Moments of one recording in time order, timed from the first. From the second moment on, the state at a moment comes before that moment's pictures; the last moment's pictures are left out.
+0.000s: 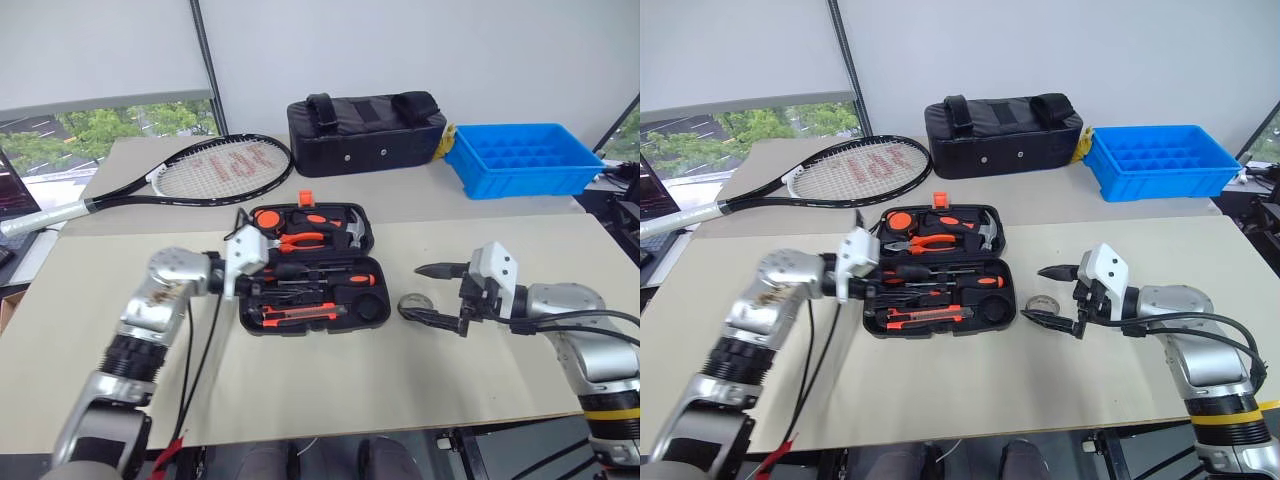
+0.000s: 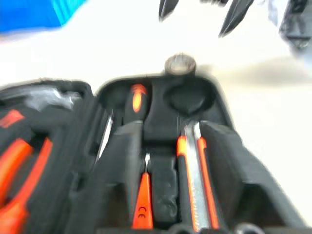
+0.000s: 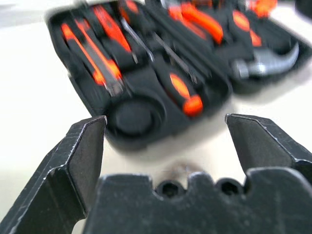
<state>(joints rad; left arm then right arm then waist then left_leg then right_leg) -0.55 0.68 -0.08 0.01 -0.42 0.28 -1.33 -0.26 -0.81 -0.01 -0.12 0.35 0.32 1.09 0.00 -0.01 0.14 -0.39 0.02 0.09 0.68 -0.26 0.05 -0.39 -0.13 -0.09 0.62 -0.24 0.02</state>
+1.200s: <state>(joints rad) -0.36 0.93 0.06 -0.39 -0.64 0.51 -1.33 -0.54 -0.81 0.21 -0.18 0.22 0.46 1.20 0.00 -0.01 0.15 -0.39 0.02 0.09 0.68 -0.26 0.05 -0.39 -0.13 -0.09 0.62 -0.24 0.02</state>
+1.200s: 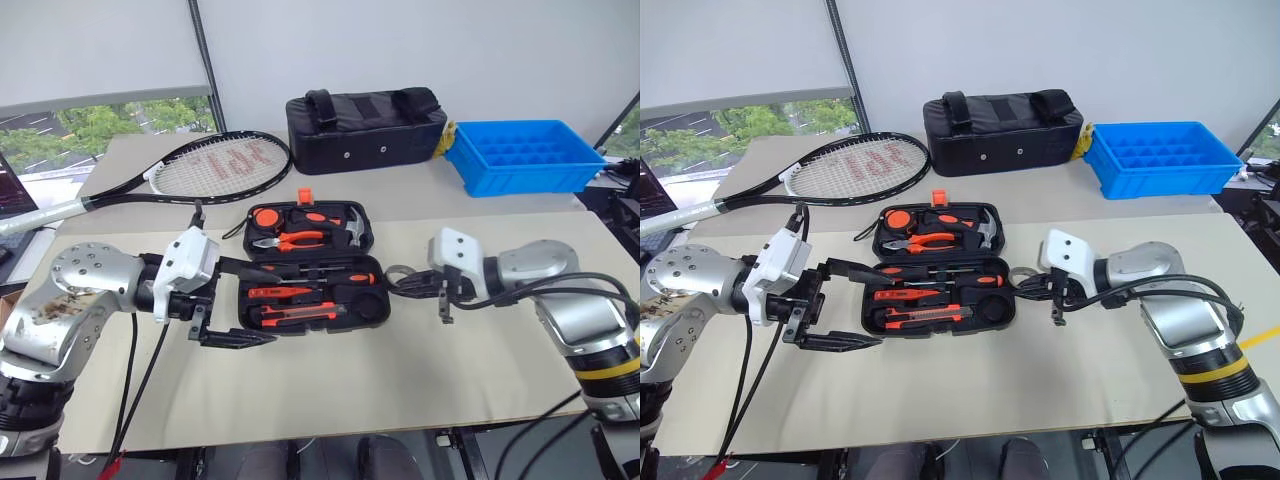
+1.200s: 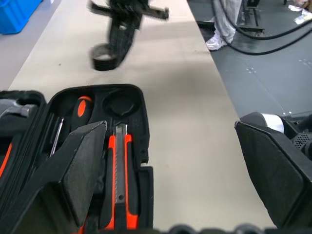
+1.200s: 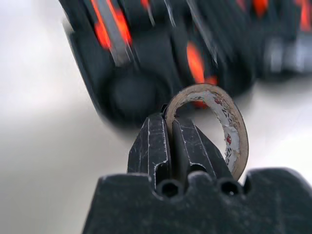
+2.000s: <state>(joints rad) -0.34 0.95 0.07 -0.42 -0.65 0.53 -1.28 -0.58 -0.71 0.25 -0.14 0.22 0.49 1.18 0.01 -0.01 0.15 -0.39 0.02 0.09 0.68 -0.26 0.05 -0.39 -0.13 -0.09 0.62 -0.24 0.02</state>
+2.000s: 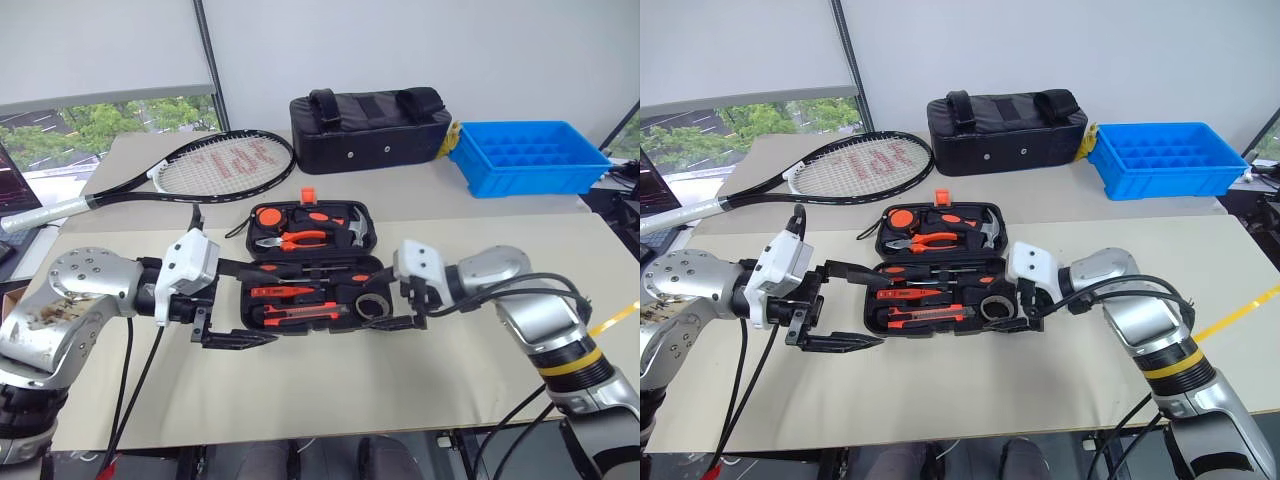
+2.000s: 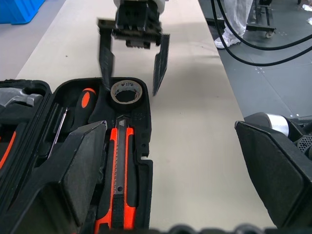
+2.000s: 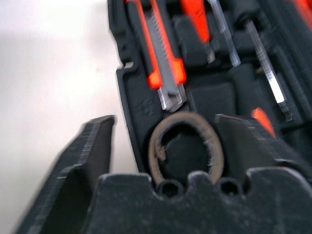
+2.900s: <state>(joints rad) -0.34 0.95 0.06 -0.39 -0.61 0.50 -1.28 -0.54 -0.62 0.32 -0.06 0.13 0.44 1.07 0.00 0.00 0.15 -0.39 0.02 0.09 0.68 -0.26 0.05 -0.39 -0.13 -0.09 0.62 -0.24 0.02</state>
